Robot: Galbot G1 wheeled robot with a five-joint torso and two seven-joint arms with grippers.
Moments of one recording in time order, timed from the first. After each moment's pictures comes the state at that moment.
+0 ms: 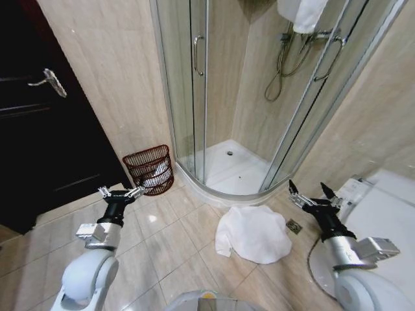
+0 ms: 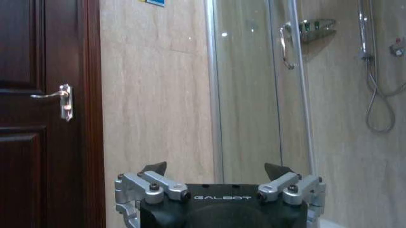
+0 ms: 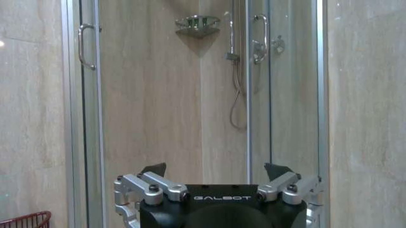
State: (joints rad) left arm 1.64 -1.29 -0.79 -2.39 -0.30 0.10 -0.09; right arm -1.66 1.41 0.91 2.50 0.40 -0.29 -0.05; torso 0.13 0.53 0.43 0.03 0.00
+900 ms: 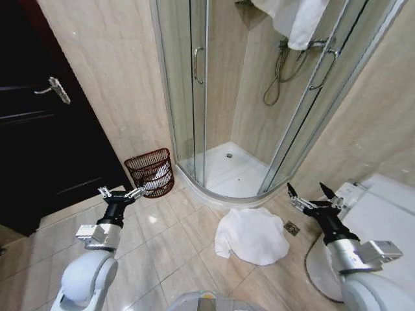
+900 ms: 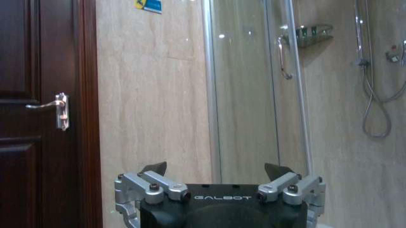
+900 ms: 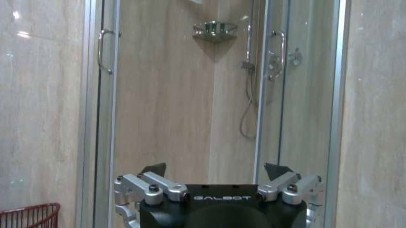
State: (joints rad) left arm 1.64 -1.29 -0.79 -2.38 -0.30 0.10 -0.08; right arm -1.71 1.30 0.93 2.50 0.43 -0.25 -0.05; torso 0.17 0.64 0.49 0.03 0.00
